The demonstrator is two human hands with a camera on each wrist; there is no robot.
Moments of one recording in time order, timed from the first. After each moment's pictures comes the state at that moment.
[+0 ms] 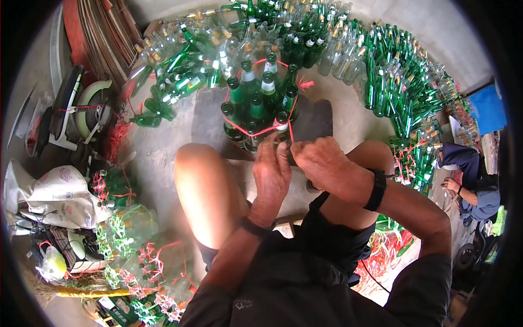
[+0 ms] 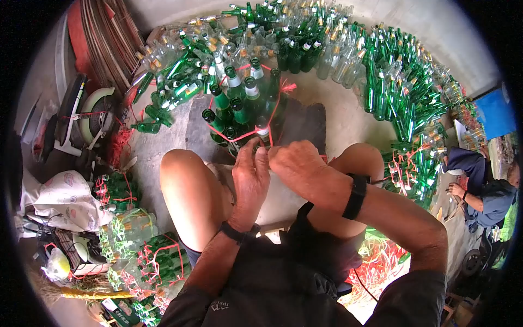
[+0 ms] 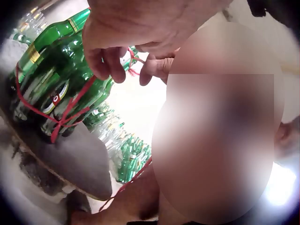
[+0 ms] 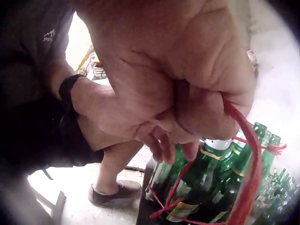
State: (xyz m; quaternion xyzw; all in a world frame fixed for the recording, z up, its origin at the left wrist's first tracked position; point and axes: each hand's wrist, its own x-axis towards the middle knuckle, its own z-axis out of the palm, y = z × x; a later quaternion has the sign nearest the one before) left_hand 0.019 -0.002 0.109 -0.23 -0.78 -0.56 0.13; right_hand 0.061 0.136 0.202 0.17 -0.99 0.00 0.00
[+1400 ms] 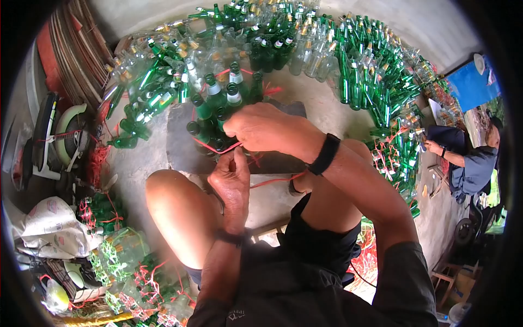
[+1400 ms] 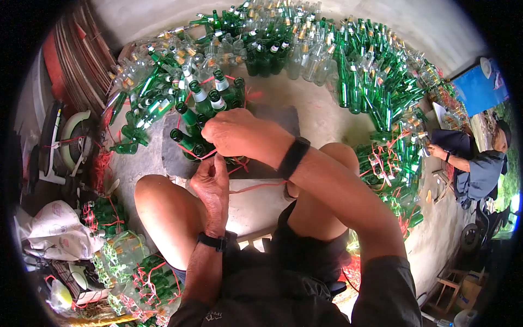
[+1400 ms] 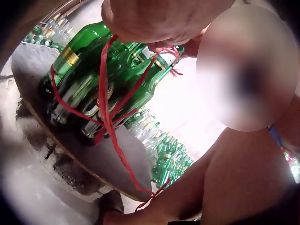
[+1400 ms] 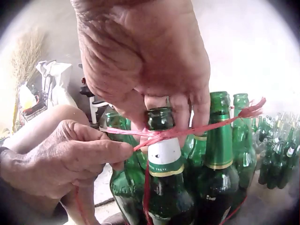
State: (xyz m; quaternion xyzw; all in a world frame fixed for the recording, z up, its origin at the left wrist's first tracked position) left_hand -0.002 -0.007 0.102 -0.05 -0.78 -0.62 0.08; right_hand -0.042 0.140 0.208 0.16 -0.97 0.19 -0.03
